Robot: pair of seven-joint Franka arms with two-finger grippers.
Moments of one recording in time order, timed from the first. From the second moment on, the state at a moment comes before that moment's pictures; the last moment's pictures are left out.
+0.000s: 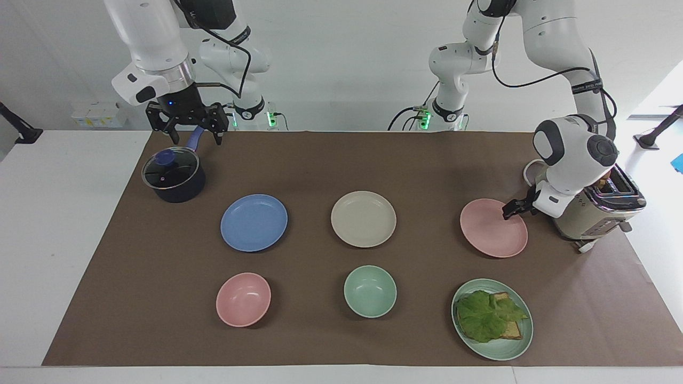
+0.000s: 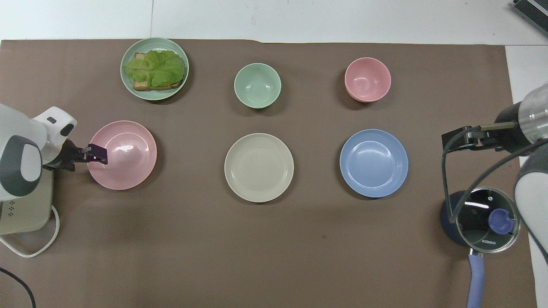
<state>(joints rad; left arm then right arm) 0.08 0.23 0.02 -2.04 -0.04 2.15 -0.06 -0.15 0.00 0.25 -1.56 -0.05 1.53 0.09</state>
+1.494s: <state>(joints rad) 0.02 0.23 0.00 -1.78 -0.12 1.77 -0.14 -0.15 0.00 0.25 -1.56 -0.05 1.53 0.09</state>
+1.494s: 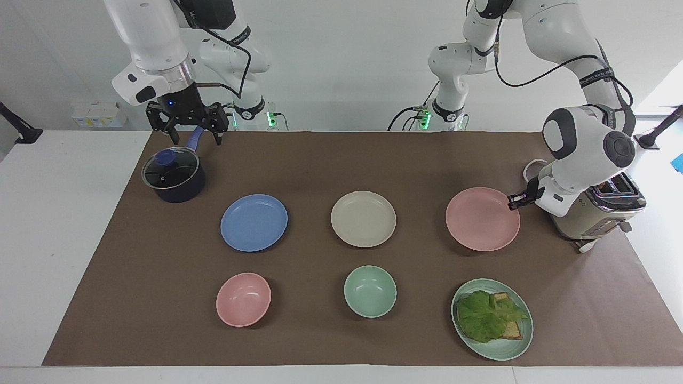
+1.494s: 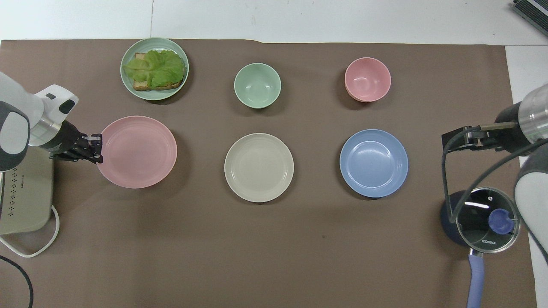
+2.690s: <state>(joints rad) -0.44 0.21 -0.02 -1.96 -0.23 2.02 -0.43 -0.16 0.00 0.25 -1.59 -0.03 1.65 0.08</state>
